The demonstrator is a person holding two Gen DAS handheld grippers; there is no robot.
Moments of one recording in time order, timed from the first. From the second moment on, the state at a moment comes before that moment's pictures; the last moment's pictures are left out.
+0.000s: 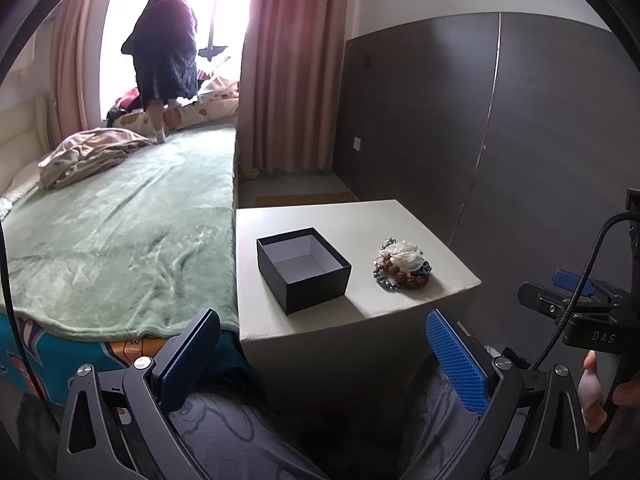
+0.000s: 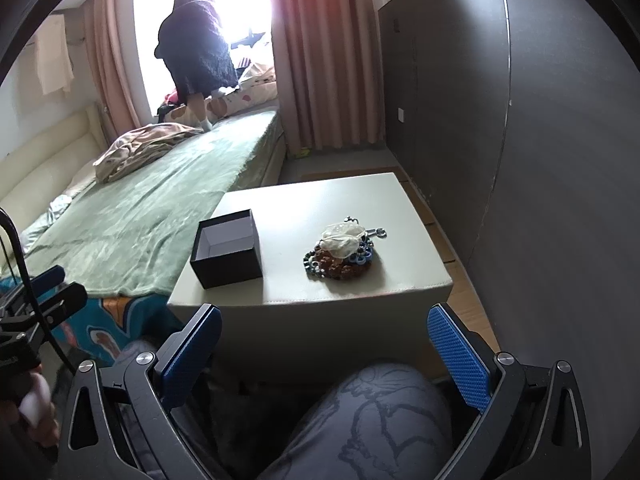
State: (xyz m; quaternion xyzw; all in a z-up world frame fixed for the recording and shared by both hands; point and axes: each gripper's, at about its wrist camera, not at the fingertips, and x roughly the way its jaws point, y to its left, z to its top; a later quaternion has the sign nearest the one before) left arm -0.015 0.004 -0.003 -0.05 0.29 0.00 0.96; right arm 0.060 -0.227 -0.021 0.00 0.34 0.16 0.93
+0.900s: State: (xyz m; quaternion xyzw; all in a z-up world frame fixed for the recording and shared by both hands) left arm -0.024 0.001 -0.001 -0.05 0.29 0.00 0.96; right arm 0.055 -0.229 -0.021 0.00 0.34 0.16 0.93
